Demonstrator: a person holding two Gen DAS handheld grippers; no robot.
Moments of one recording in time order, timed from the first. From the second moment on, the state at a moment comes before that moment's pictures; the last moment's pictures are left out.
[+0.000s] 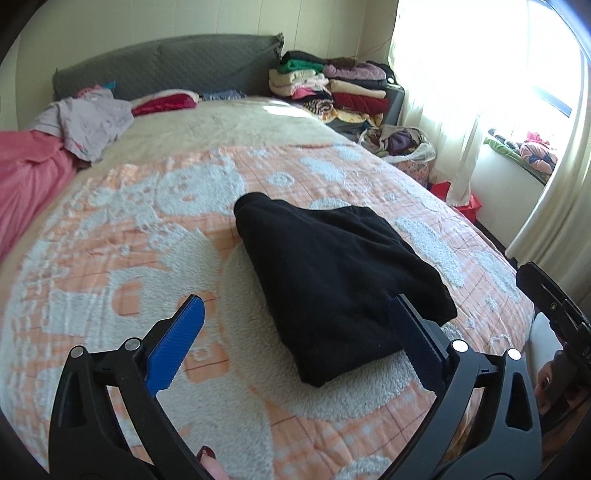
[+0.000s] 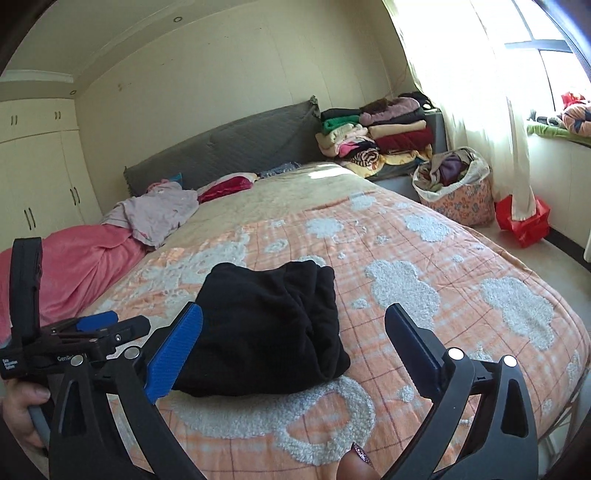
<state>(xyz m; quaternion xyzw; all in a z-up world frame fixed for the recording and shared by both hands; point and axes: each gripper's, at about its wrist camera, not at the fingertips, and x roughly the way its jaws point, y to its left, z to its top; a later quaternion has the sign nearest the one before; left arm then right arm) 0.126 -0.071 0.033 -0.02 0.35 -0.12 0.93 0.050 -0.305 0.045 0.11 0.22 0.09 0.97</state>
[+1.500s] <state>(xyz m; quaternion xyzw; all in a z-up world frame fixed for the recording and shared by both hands) 0.060 -0.011 -0.028 -0.04 0.38 -0.08 0.92 -0.007 -0.249 -0.025 0.07 0.32 0.07 0.94</state>
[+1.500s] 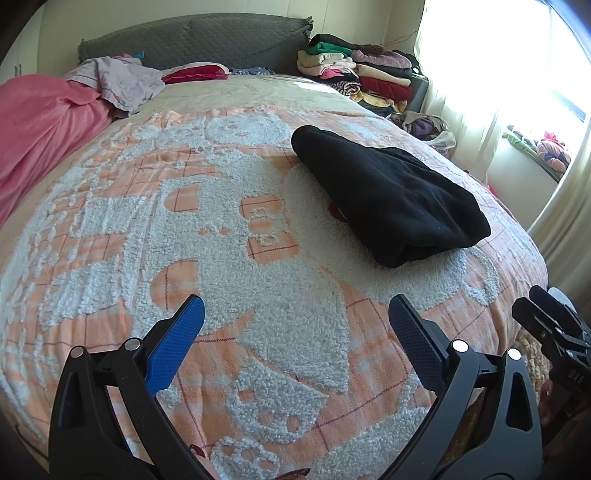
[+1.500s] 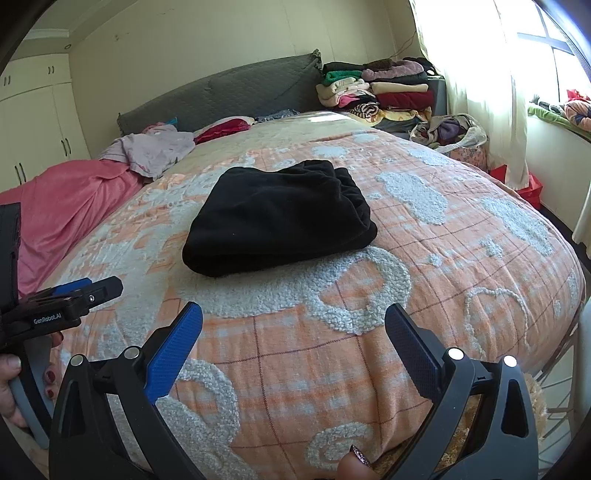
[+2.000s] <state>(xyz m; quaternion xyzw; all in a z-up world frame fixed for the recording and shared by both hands) 0.059 -0.010 -0.026 -0.03 0.38 -0.08 0.92 -0.007 -0.249 -0.022 0.07 0.32 0.07 0.94</state>
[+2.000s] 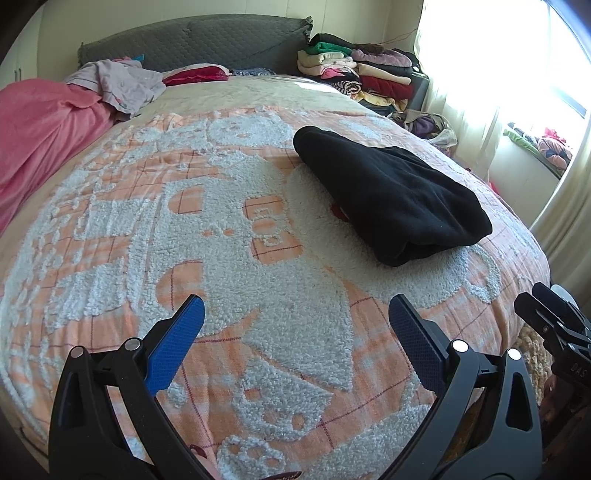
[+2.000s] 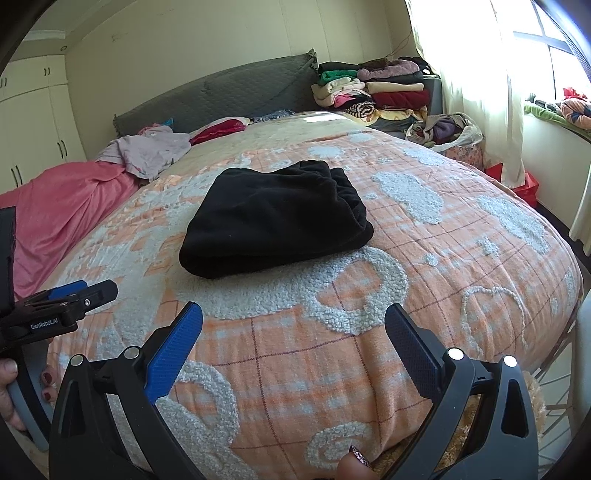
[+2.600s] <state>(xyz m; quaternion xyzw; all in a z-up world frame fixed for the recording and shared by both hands) 0.059 -0.009 -0.025 -0.03 0.38 -0.07 0.92 -0.007 -0.250 -0.024 0.07 0.32 0.07 0.94</state>
